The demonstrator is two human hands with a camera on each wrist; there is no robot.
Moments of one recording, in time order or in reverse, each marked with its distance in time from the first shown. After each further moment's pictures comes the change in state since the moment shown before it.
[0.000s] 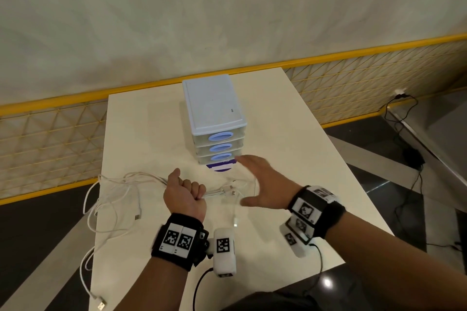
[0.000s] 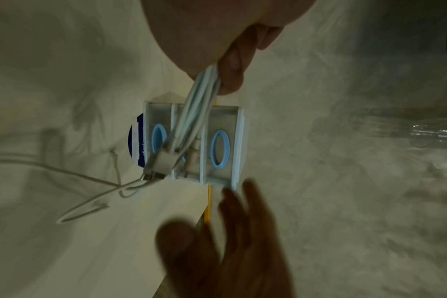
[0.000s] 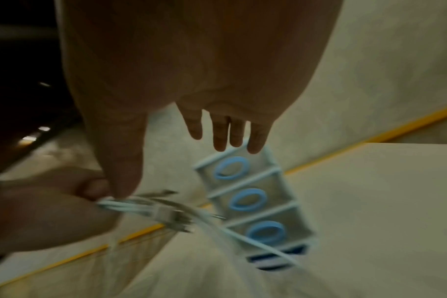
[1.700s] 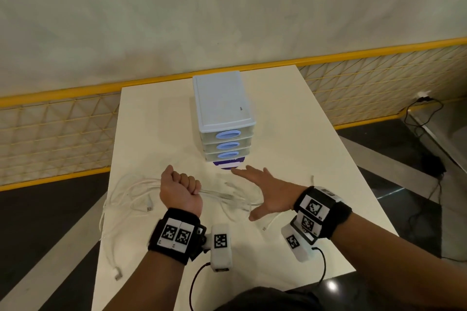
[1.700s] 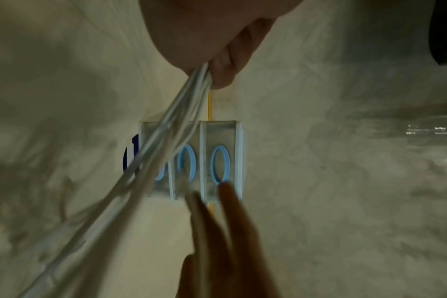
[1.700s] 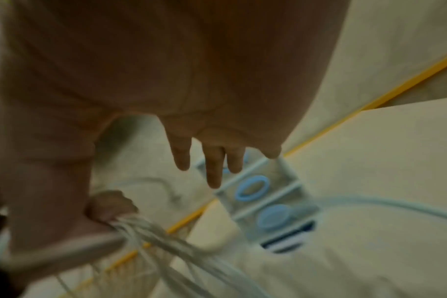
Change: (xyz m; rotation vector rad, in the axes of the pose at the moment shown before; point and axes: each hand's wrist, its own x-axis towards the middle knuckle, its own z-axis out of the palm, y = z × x) left_hand 0.010 0.010 -0.006 -0.040 -0.040 0.104; right_hand 0.005 -0.001 -0.006 0.077 -0.387 0.042
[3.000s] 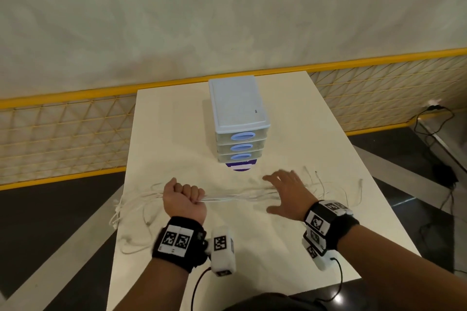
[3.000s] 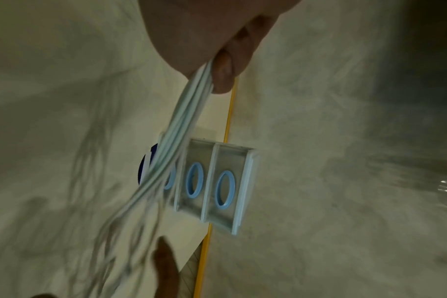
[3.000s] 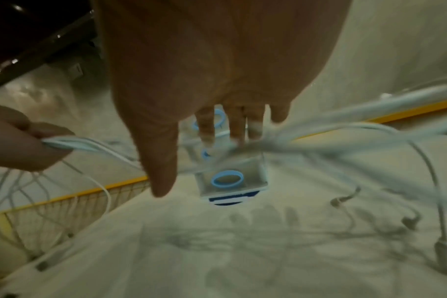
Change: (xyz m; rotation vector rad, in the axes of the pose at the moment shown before) left_hand 0.007 0.018 -0.034 -0.111 0.054 -0.100; right_hand 0.014 0.037 0.033 -0.403 0.330 0.192
